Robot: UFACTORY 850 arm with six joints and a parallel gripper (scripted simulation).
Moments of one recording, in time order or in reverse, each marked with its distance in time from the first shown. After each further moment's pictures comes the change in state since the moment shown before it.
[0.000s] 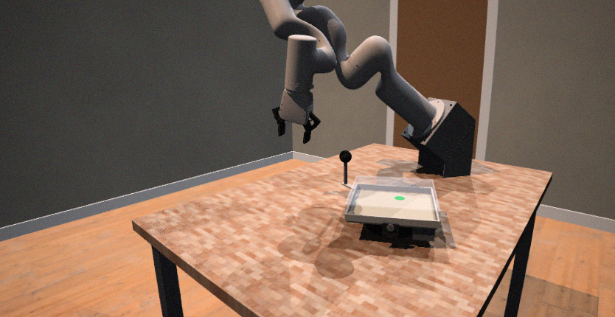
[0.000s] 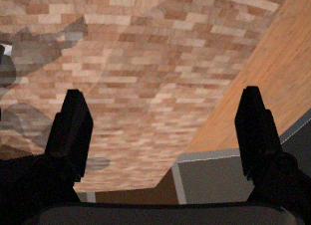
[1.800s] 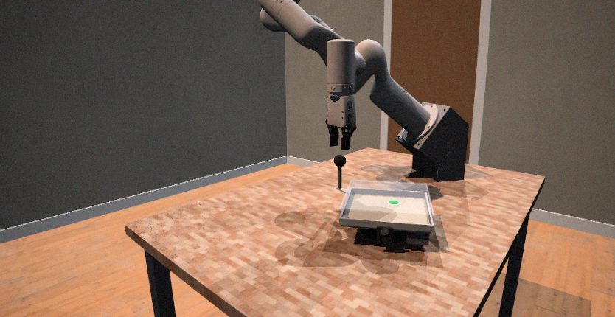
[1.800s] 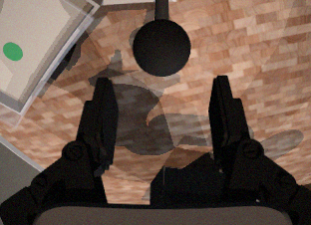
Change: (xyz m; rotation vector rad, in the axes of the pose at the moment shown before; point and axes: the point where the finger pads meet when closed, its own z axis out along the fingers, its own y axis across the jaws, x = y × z) arm -0.052 -0.158 -0.020 0.219 0.066 0.587
